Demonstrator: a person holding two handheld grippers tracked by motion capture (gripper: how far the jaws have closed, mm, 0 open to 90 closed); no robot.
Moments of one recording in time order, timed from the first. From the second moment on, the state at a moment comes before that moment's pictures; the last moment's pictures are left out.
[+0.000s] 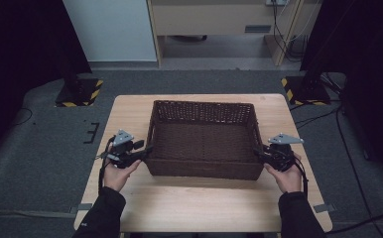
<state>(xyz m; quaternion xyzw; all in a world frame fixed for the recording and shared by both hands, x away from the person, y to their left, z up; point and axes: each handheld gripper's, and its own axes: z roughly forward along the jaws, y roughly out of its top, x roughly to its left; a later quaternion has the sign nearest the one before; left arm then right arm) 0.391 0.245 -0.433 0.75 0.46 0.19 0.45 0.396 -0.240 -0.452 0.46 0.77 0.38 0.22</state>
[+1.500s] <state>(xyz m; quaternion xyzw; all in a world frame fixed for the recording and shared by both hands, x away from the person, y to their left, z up) 0.375 0.237 -0.441 0.71 0.48 0.23 0.46 0.384 -0.246 -0.436 0.46 0.75 0.40 0.25</state>
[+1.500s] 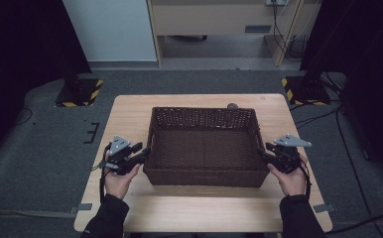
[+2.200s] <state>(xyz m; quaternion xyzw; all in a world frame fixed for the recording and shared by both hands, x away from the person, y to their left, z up) 0.375 0.218 -0.454 0.73 0.48 0.21 0.44 0.388 -0.252 -0.451 0.47 0.76 0.38 0.22</state>
